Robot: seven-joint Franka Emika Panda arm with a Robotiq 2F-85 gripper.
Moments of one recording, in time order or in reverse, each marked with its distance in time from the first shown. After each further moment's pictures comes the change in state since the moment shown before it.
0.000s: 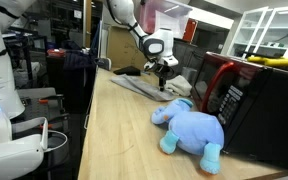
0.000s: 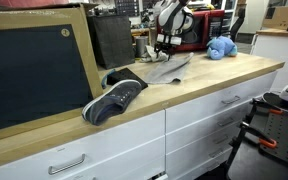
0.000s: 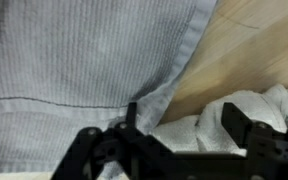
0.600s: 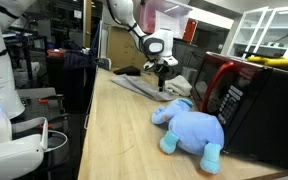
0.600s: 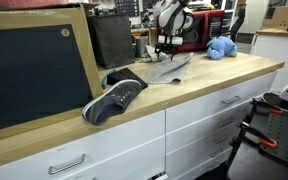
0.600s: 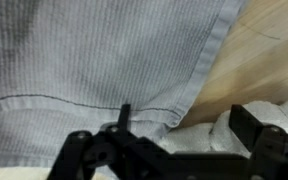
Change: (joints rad) arm 0.020 0.000 -0.026 0.000 -0.049 -0.050 0.001
